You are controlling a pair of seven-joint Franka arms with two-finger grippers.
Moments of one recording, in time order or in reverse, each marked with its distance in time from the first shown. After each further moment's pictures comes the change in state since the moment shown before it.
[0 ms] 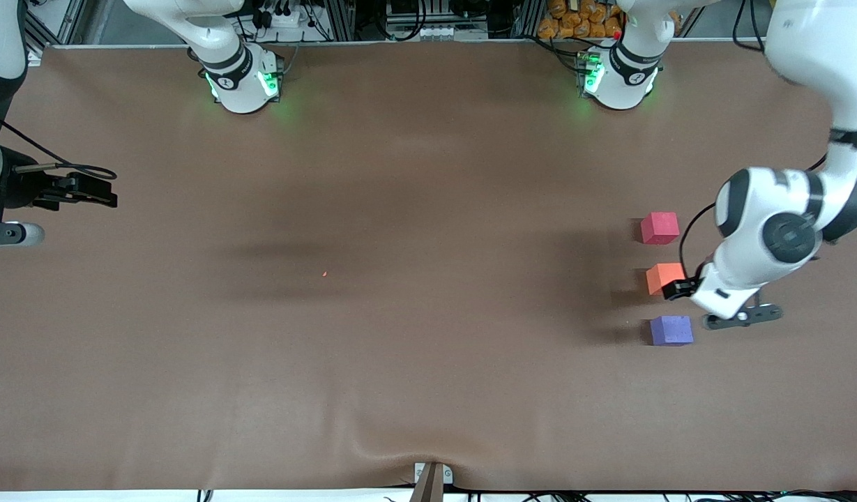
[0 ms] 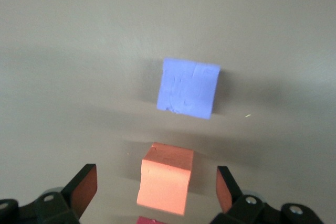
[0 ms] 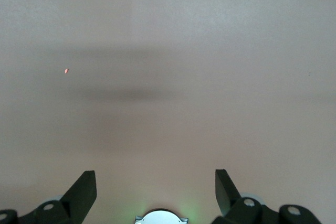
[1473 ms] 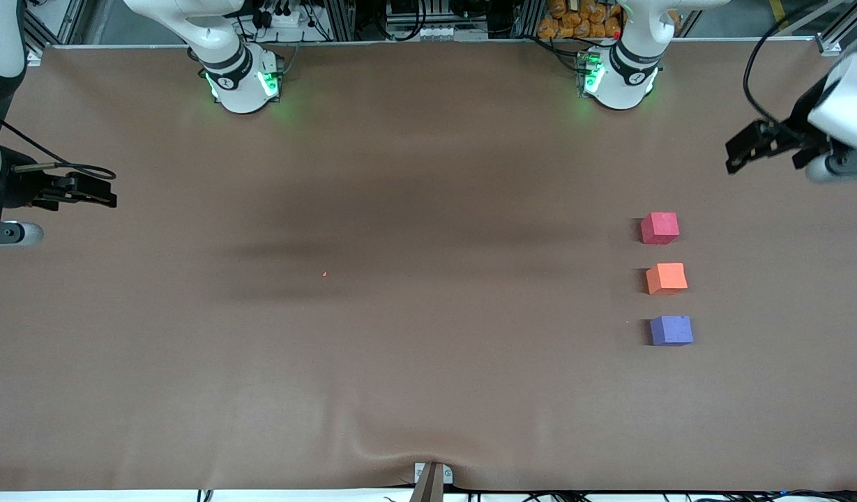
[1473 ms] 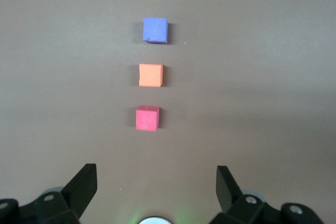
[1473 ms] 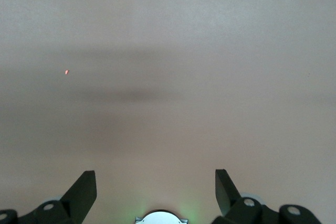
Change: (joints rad) left arm -0.162 -0.394 0.084 0.304 -0.201 -0.739 0.209; right arm 0.000 -0.001 0.000 0.001 0.000 0.003 0.000
